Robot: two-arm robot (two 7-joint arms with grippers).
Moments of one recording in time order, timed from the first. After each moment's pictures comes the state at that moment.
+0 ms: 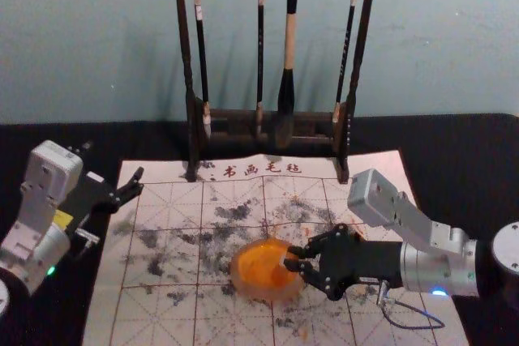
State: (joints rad) left arm -0.20 0.60 0.45 -1.41 -0.25 -0.12 0.03; right arm 0.38 0.60 -0.66 -1.50 0.26 0.12 0.72
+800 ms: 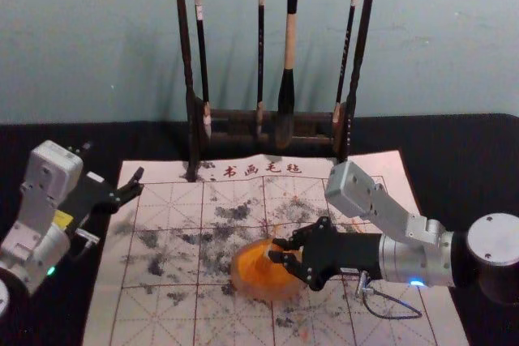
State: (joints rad) left arm -0.20 0.60 0.45 -1.41 -0.25 -0.12 0.03; right arm 0.42 0.54 -0.69 -1.44 0.24 0.14 0.70
